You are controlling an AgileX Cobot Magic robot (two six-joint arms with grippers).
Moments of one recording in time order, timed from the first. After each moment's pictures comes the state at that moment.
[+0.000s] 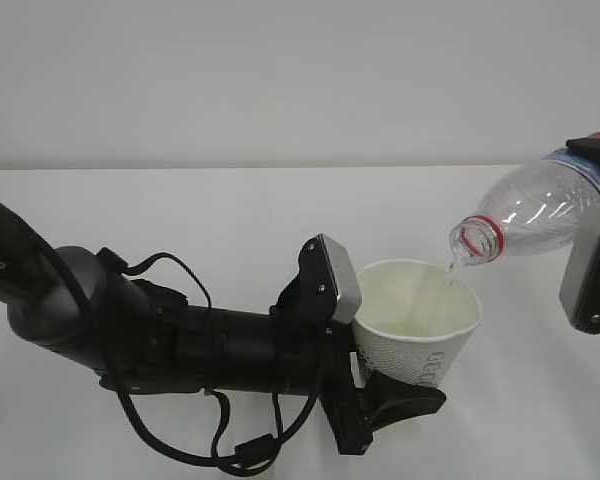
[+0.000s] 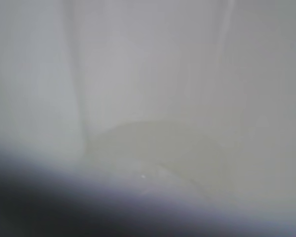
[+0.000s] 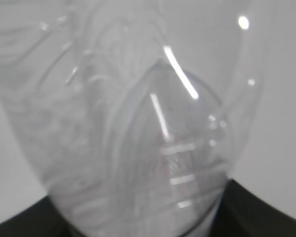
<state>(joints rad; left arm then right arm) -0.72 2.17 -0.94 0.87 -0.97 -0.44 0.07 1.32 -0.35 -0.25 -0.74 -1.40</state>
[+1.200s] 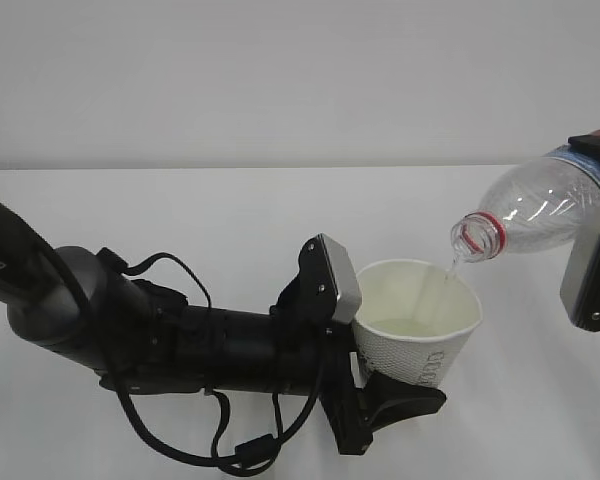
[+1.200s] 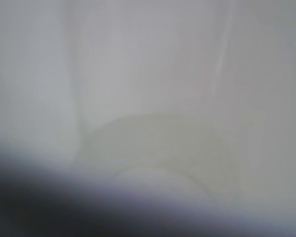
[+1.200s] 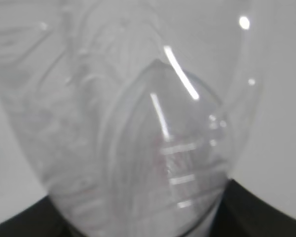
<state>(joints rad) -0.72 2.17 -0.94 0.87 -0.97 -0.44 0.07 1.32 -0.35 -0.23 -0.75 -1.41</state>
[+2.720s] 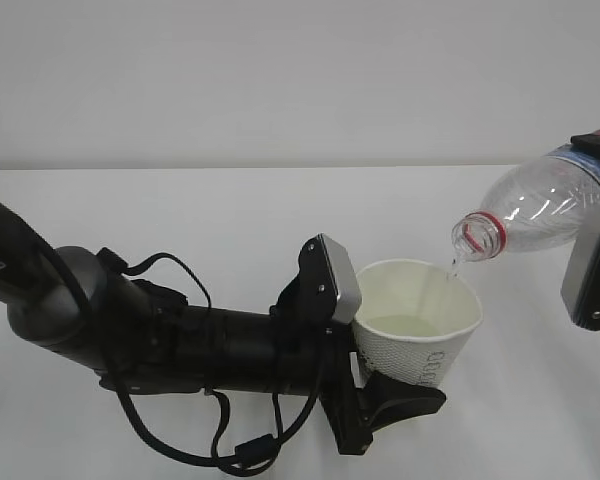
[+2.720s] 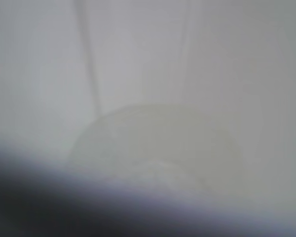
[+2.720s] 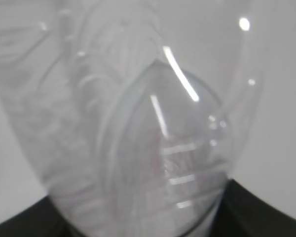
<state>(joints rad) -0.72 2.17 -0.94 0.87 -0.97 -0.44 0.07 1.32 -0.35 -0.22 -0.75 -1.42</state>
